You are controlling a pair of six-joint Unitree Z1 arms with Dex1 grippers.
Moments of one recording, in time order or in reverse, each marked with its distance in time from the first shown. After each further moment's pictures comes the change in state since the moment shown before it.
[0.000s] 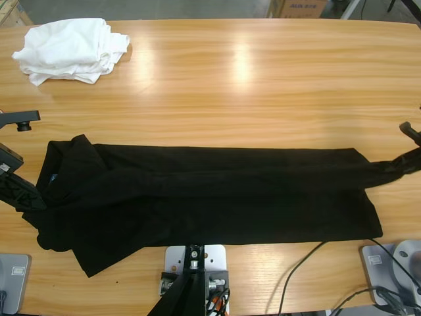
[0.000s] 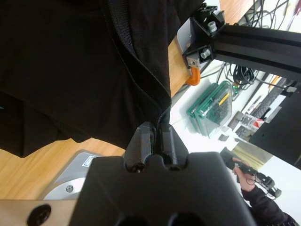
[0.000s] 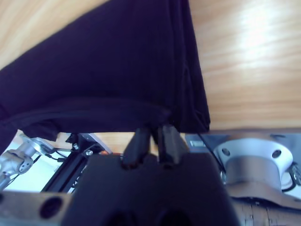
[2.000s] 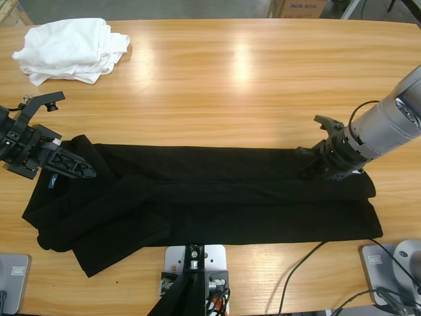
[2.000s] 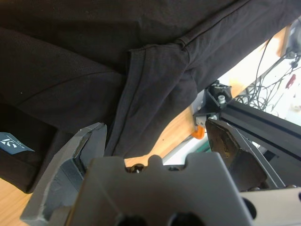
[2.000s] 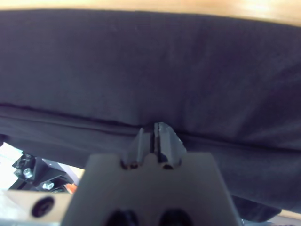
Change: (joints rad) arm 0 0.001 0.006 0.120 -0.360 0.049 -0.311; arm 1 0.598 0.222 0.122 -0.521 -0.073 0.243
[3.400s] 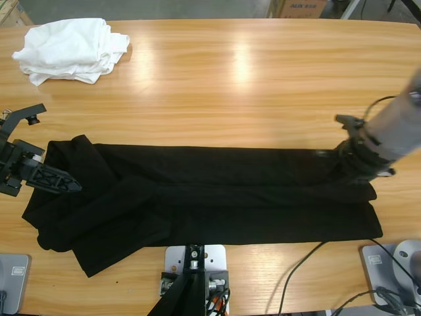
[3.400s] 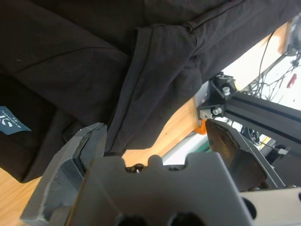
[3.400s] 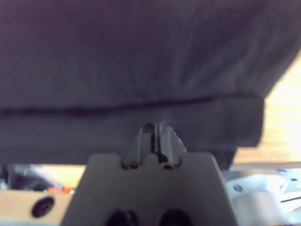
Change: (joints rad) arm 0 0.027 -0.107 0.107 -0.035 0.000 0.000; arm 1 0.083 0.007 -0.116 0.246 -0.182 0.162
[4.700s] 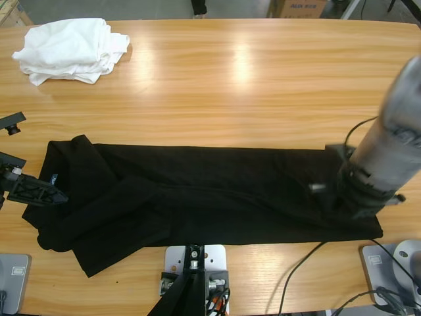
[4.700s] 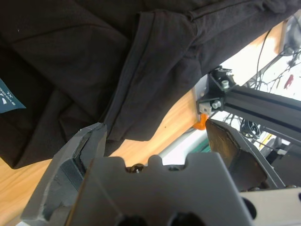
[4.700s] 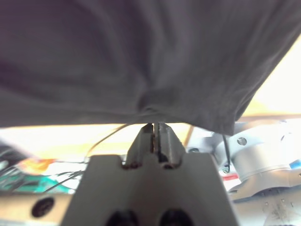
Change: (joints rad) arm 0 0.012 -0.096 0.065 0.000 -0.004 -0.018; arm 1 0.217 -0.027 -0.112 0.243 0.022 0.099
